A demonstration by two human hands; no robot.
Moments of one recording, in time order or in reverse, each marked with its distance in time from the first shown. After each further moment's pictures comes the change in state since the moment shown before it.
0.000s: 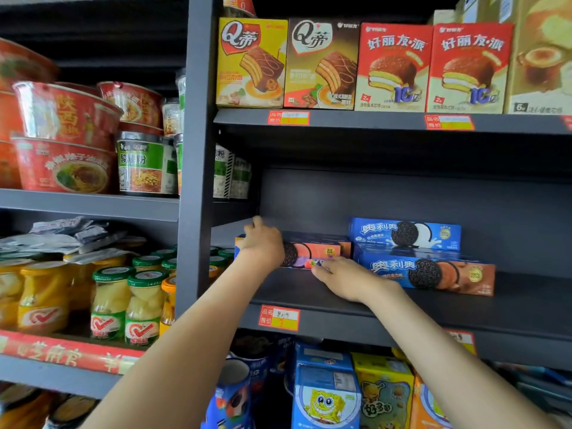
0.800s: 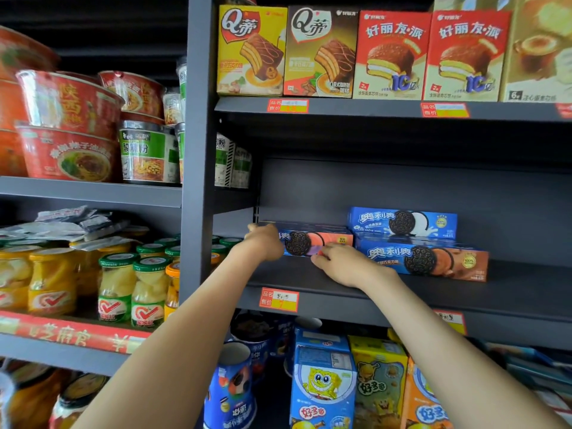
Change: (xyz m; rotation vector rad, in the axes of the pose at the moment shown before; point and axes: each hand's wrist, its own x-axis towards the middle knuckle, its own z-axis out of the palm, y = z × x) left_hand -0.008 -0.010 0.007 -0.175 -0.203 0.034; right_hand -0.007 -0.001 0.000 0.032 0.063 -0.008
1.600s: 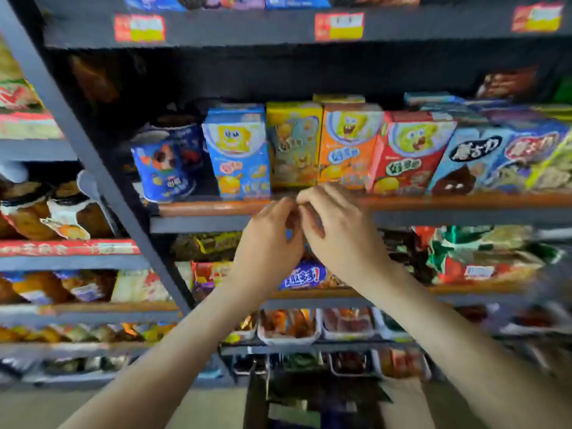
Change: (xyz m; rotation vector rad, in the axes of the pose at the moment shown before) left_hand -0.270 0.056 0.237 -0.532 0.253 0.483; right_hand -0.279 0.080 0.150 0.193 0.531 -0.254
